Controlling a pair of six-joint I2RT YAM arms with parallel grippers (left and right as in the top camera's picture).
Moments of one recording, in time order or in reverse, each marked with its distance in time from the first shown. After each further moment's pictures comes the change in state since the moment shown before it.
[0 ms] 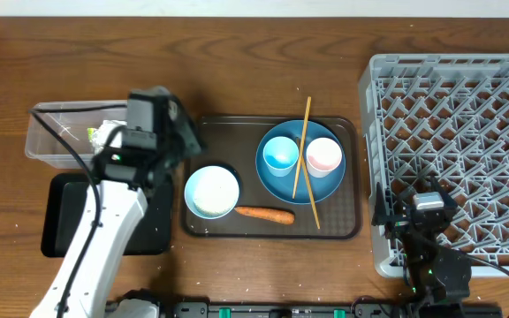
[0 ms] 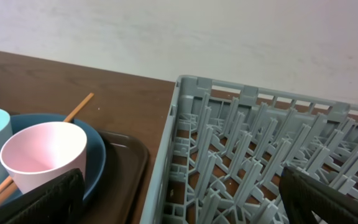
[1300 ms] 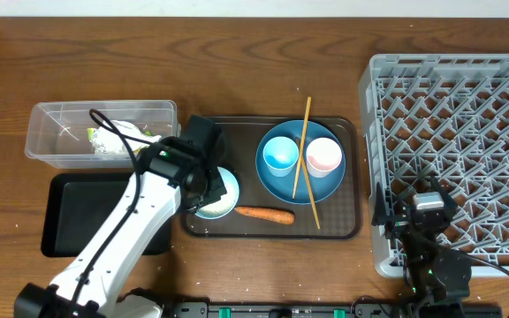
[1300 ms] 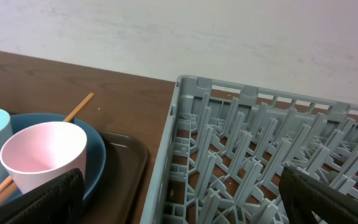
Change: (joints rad) left arm -0.188 0.110 -0.002 -0.355 -0.085 -0.190; right arm 0.000 0.000 0.000 0.000 0.000 0.000
